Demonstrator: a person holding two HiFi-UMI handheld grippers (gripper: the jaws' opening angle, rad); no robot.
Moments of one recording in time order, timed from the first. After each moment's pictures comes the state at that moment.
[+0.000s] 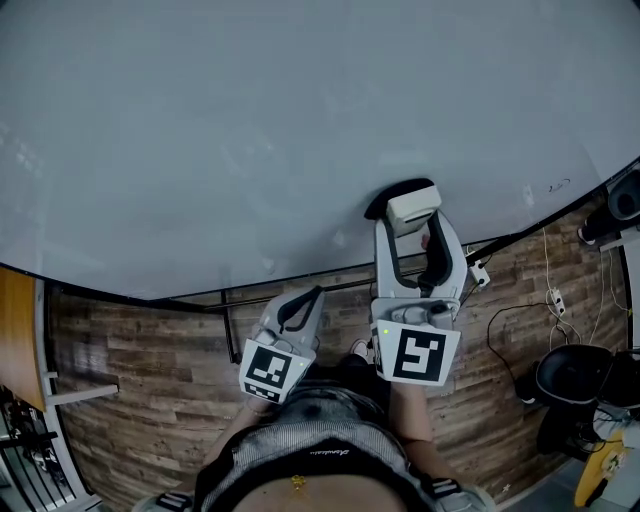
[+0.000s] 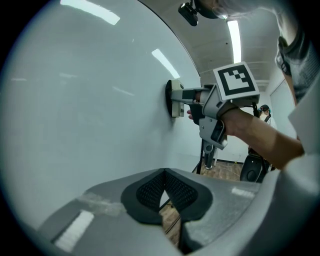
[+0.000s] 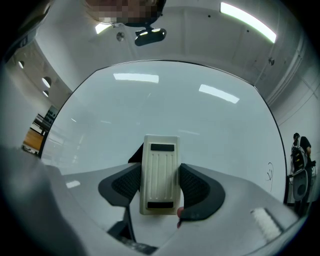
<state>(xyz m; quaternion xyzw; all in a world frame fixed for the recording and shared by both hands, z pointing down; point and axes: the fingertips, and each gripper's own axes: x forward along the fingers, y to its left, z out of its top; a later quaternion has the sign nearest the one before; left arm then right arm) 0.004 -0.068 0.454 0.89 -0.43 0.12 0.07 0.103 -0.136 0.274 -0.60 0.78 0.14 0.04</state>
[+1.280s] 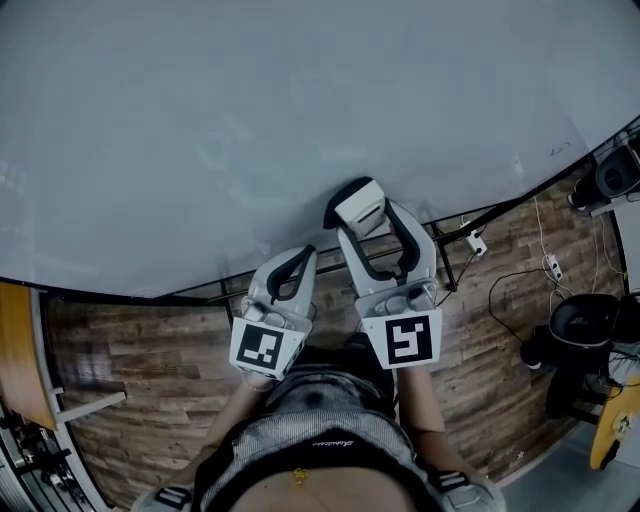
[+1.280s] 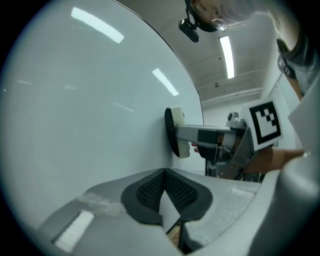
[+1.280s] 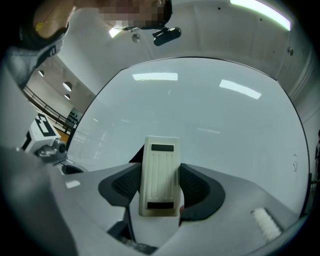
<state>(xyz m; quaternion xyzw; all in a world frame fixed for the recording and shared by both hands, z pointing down) -0.041 -0.081 0.407 0.89 -0.45 0.03 0.05 0.020 -0.102 0.317 -0.51 0.85 0.15 -0.01</state>
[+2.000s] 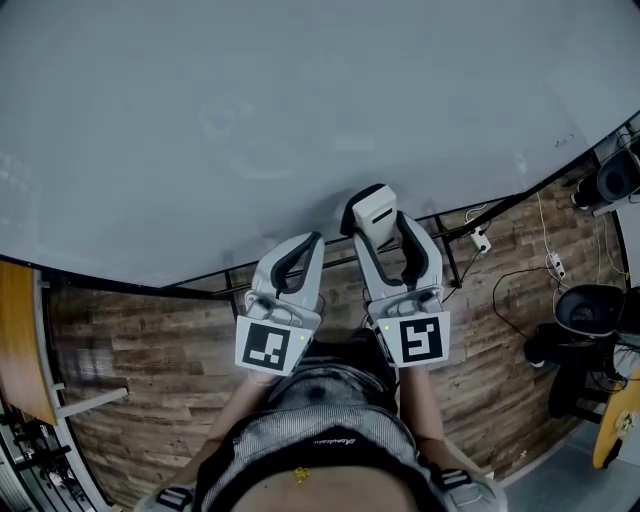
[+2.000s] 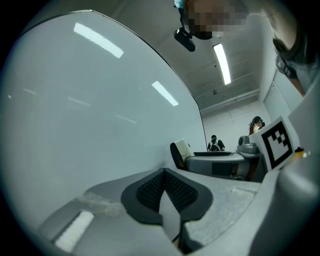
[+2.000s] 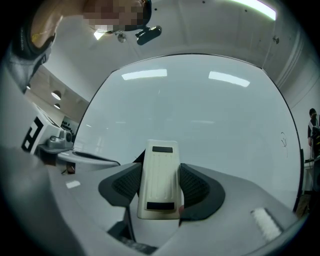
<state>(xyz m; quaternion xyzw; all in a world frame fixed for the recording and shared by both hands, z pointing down) -0.057 -0.061 0.373 0.89 -0.46 -0.01 0.00 0.024 -0.069 0.346 -0.53 0.84 0.09 0.02</state>
